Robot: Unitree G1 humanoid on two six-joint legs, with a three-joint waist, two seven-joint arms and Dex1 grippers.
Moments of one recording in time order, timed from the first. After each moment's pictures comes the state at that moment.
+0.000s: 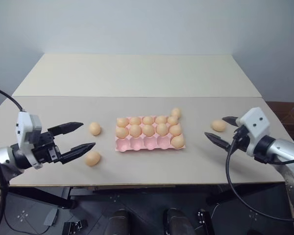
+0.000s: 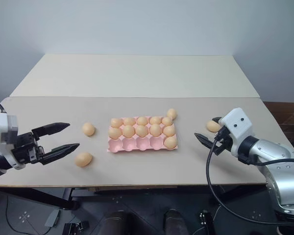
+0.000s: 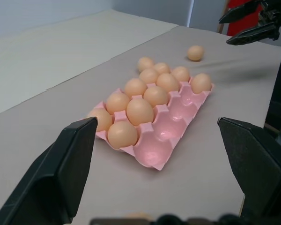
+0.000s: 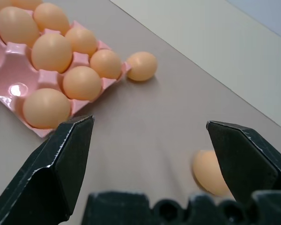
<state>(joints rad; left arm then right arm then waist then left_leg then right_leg) 0.02 0.87 0.50 -0.38 -0.79 0.53 -1.06 -0.13 -0.83 -0.26 -0.42 0.35 0.62 0.67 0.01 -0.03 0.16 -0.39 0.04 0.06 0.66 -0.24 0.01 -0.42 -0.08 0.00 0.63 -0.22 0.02</state>
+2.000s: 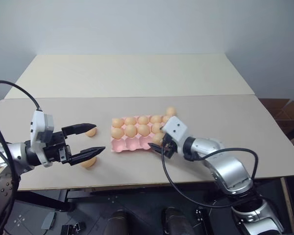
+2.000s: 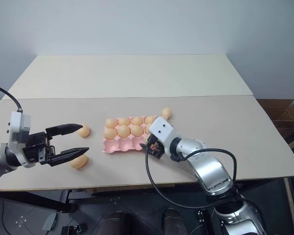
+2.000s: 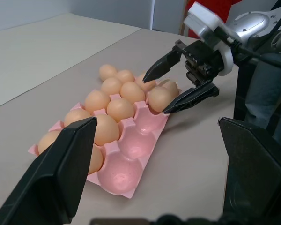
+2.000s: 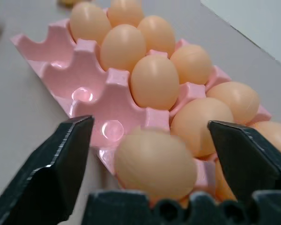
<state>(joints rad) -0.03 0.86 0.41 -0.38 -0.79 0.52 -1.10 -0.45 -0.46 0.25 -0.51 0.19 0.85 0.57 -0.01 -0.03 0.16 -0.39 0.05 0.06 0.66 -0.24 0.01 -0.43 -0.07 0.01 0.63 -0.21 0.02</state>
